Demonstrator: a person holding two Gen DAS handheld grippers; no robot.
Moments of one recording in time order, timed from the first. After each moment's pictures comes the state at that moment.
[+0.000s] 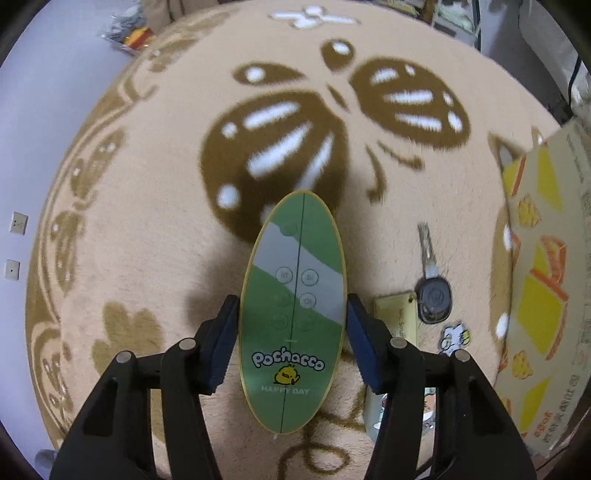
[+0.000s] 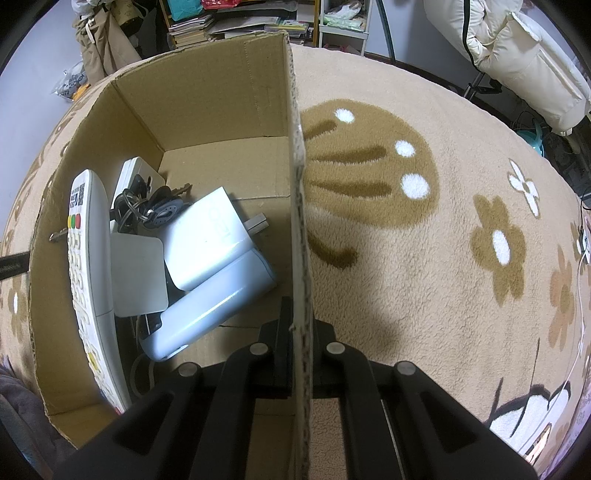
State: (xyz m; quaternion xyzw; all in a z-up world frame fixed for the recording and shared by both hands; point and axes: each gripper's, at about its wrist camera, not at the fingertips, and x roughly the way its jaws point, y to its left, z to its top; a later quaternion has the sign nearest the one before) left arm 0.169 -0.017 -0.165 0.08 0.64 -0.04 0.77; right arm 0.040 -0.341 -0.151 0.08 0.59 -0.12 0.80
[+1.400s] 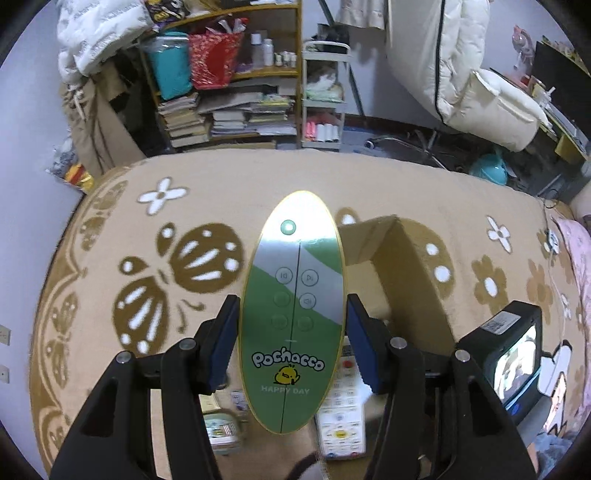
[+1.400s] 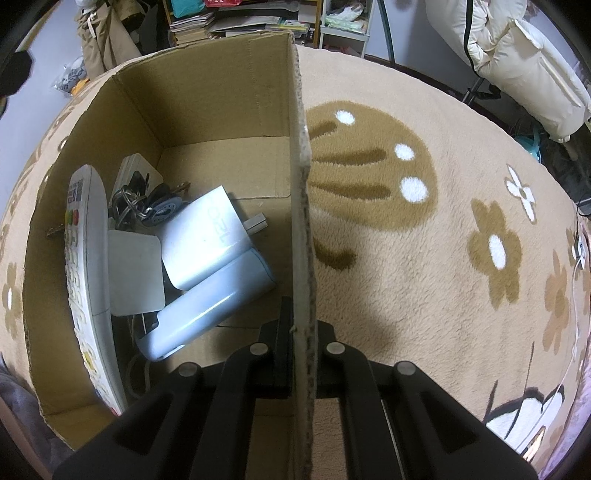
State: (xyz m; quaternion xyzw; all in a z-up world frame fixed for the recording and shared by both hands) left arm 0.117 -0.193 -0.025 0.11 0.48 -0.21 0.84; right arm 0.039 -0.340 -0.152 0.07 0.59 -0.12 0.80
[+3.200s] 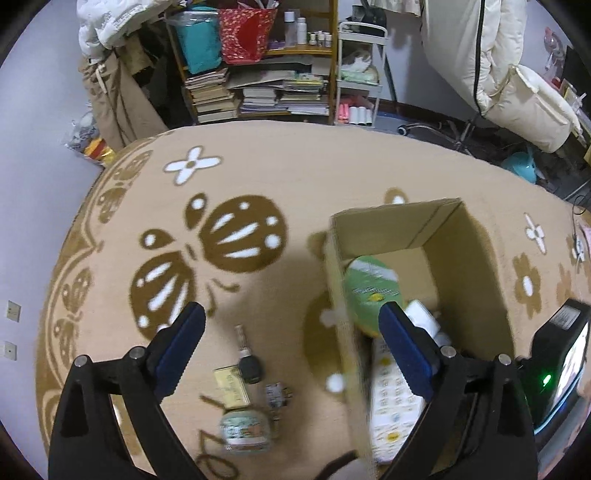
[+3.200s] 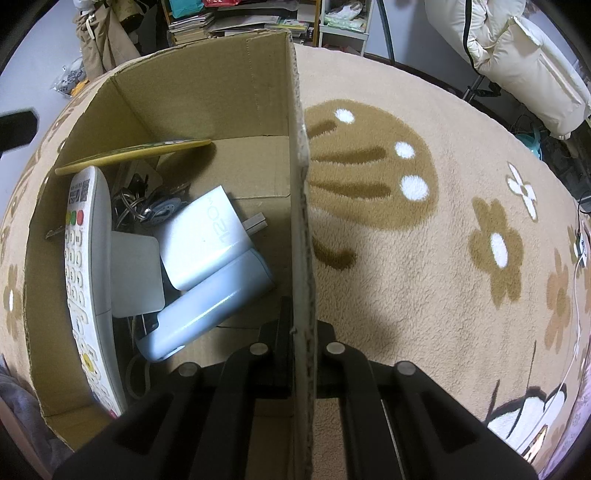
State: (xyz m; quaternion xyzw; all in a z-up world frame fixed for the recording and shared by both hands) left arm 0.140 -0.151 -0.057 0.12 0.51 -0.15 0.84; right arm 0.039 -0.339 -0.153 0.07 0.59 -0.12 0.80
